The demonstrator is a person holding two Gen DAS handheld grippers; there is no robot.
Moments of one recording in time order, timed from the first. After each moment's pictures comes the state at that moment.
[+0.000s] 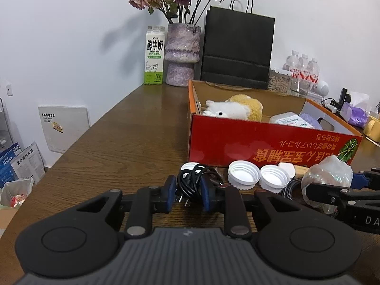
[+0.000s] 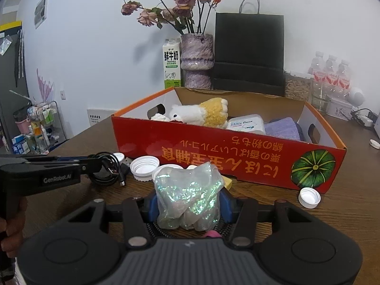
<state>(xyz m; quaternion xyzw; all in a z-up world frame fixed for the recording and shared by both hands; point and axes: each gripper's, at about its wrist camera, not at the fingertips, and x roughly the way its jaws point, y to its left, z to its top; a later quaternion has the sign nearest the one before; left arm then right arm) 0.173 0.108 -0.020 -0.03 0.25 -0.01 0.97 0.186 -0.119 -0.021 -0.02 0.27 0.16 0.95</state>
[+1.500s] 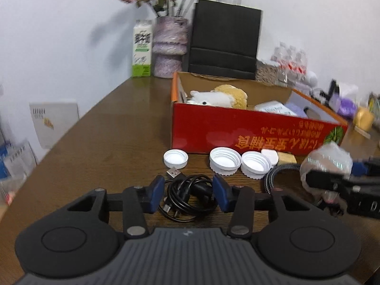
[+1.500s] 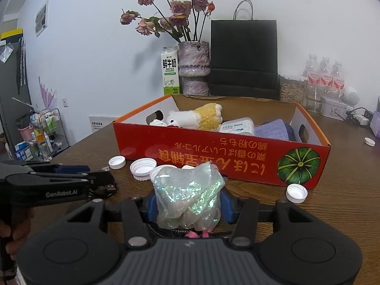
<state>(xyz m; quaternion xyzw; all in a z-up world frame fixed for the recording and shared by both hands) 0.166 0.102 -0.024 -0.04 0.27 -0.04 0.96 0.169 -0.135 -0.016 -0.01 0.26 0.17 0.95</state>
